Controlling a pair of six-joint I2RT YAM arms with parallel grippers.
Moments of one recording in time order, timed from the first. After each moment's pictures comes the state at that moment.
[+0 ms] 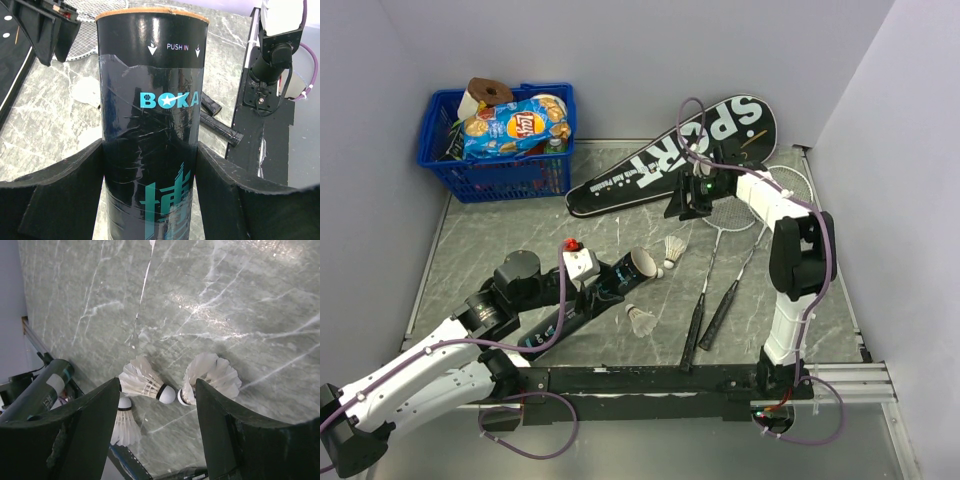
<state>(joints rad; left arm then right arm) -0.81 0.72 0.64 -0.09 0.40 0.06 0.21 1.94 1.56 -0.66 -0.69 0.19</state>
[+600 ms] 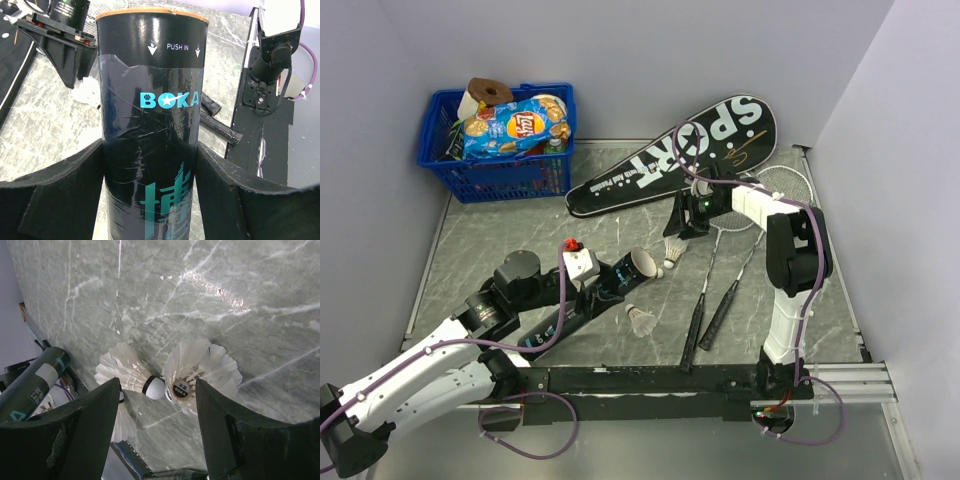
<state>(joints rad) -0.81 0.72 0.64 -0.09 0.41 0.06 0.21 1.98 1.42 -0.58 -0.74 0.20</state>
